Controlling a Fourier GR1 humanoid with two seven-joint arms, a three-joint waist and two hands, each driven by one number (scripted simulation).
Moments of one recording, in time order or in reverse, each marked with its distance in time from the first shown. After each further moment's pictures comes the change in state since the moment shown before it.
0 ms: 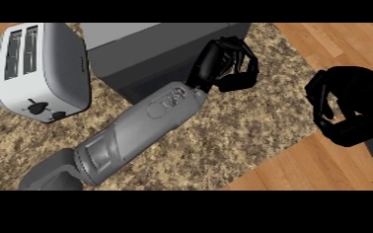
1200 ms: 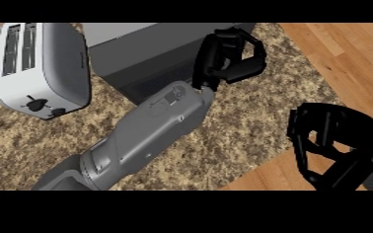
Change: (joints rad) left arm 0.035 -0.056 0.167 -0.084 0.209 0.059 0.027; right arm 0.097 -0.021 0.154 -0.214 -0.062 0.055 0.115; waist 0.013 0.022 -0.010
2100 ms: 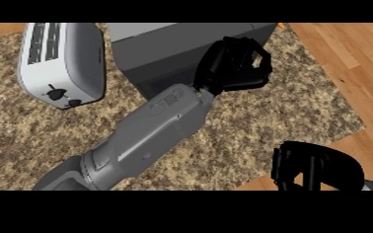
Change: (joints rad) left arm 0.013 0.000 -0.027 0.011 0.189 -0.318 -0.038; right arm 0.173 0.069 0.097 -0.177 0.014 -0.075 0.010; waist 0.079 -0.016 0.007
